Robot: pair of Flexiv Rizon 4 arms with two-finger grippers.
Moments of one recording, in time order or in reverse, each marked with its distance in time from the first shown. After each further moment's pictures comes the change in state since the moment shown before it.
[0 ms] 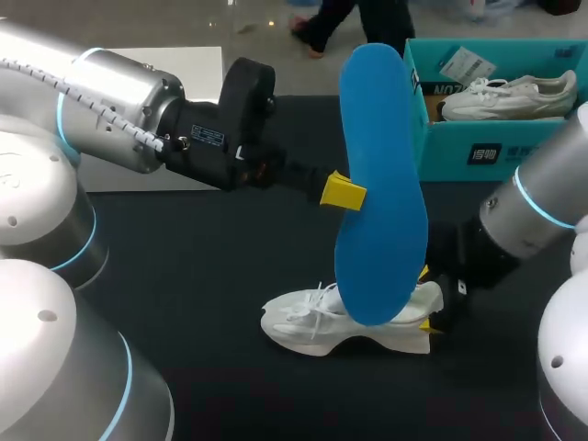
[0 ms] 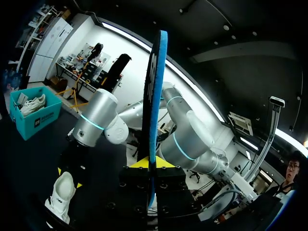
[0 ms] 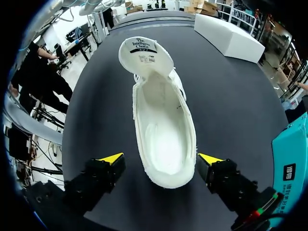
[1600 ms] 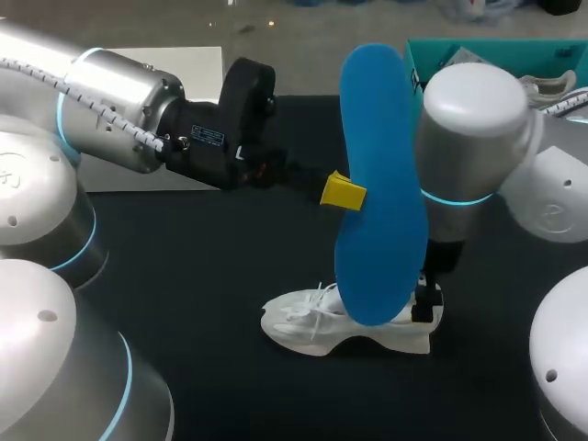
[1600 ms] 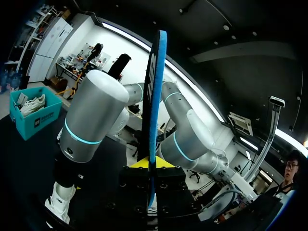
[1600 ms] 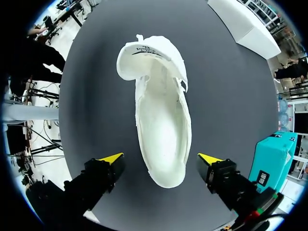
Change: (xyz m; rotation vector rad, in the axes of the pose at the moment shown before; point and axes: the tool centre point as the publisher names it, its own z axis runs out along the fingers) left arm 0.000 0.000 0.000 0.000 0.000 0.000; right arm 0.002 0.027 -0.022 0.392 -0.075 -0.106
